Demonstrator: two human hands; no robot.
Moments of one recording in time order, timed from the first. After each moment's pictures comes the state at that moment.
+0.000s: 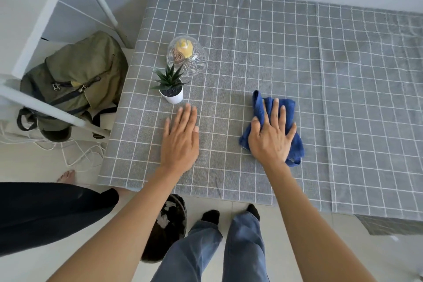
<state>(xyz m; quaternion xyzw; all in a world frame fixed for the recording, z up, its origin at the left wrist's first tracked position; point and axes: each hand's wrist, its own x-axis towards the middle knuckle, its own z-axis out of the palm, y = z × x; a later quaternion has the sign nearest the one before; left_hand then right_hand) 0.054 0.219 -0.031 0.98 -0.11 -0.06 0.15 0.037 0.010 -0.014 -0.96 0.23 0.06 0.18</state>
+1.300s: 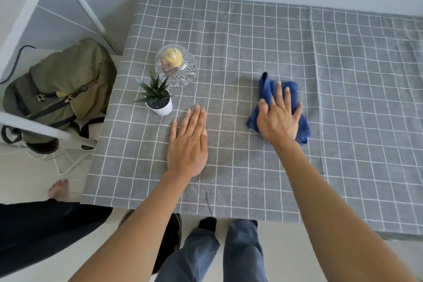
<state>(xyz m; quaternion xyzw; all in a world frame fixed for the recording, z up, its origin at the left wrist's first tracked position) 0.071 0.177 -0.035 0.98 -0.13 -0.05 0.13 0.102 -0.043 -0.015 -0.97 0.20 0.06 0.16</state>
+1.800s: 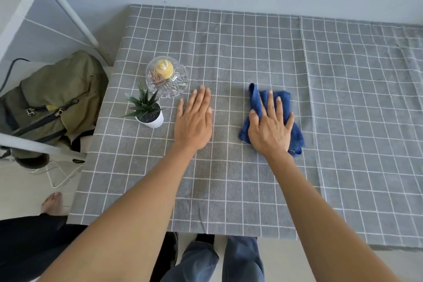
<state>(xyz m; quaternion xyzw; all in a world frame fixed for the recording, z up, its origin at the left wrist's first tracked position) 0.153 0.137 -0.034 0.98 -0.15 -0.07 0.13 0.100 -0.045 -0.020 -0.97 0.19 0.06 0.15</state>
